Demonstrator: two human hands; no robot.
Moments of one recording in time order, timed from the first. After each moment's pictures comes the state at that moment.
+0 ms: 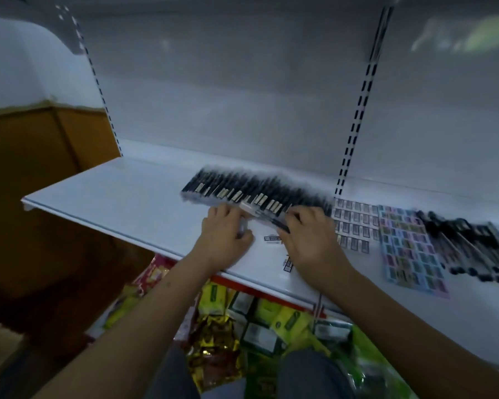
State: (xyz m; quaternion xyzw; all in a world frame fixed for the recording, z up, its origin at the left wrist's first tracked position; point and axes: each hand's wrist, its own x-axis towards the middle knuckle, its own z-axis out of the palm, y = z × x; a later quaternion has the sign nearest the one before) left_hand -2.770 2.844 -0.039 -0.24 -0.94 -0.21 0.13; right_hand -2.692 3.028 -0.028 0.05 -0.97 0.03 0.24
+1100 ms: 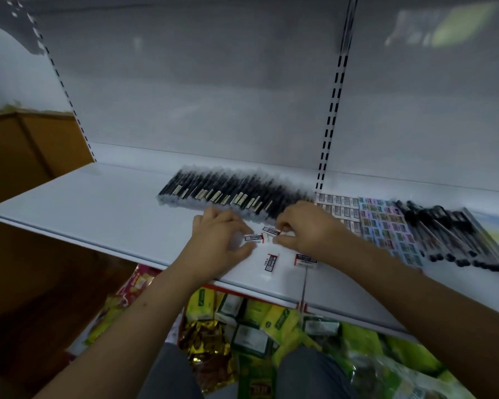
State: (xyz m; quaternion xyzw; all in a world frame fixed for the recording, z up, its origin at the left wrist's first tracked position) left_hand -2.751 2.856 -0.029 -0.34 -0.91 -0.19 0.15; right_hand -2.703 3.067 0.008 0.12 -0.99 0.03 0.06
